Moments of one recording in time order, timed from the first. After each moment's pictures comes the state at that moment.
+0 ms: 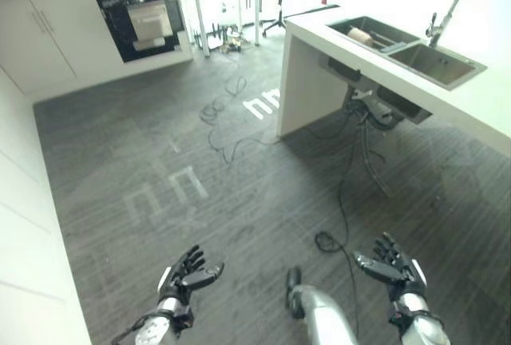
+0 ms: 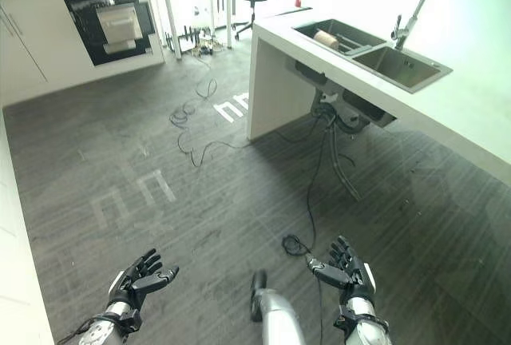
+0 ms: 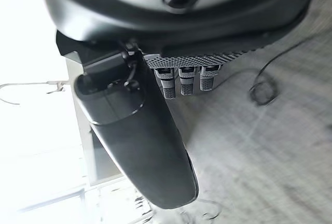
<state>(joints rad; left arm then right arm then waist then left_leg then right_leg) 0.17 0.27 -0.01 0.48 -0.49 -0.09 -0.07 0.19 -0.28 -0.08 0.30 0.52 -0.09 -0.08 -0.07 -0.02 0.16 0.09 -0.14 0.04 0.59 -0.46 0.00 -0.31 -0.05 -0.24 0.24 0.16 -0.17</state>
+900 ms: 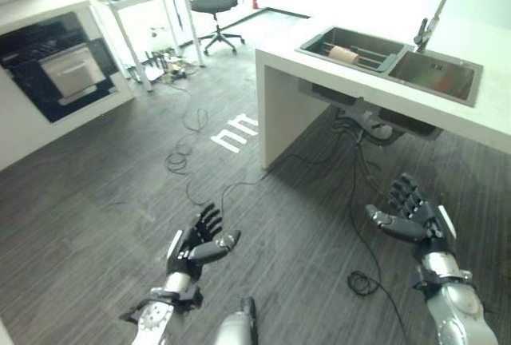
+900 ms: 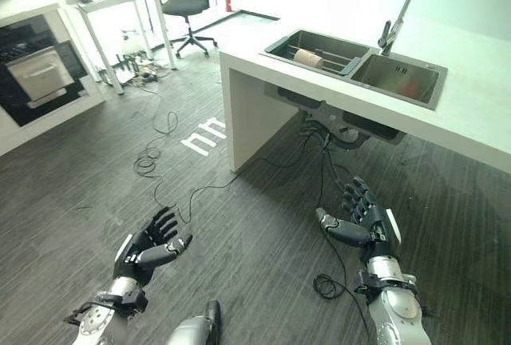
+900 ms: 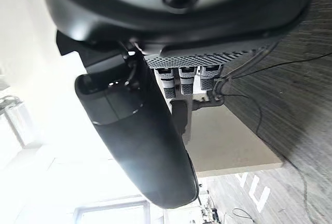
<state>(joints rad) 0.16 0.36 -0.01 0.13 -0.50 -0.12 -0.11 0.23 -0.37 -0.12 -0.16 0.51 -0.09 -0.02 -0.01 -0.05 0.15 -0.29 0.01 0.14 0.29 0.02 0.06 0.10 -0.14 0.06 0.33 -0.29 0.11</state>
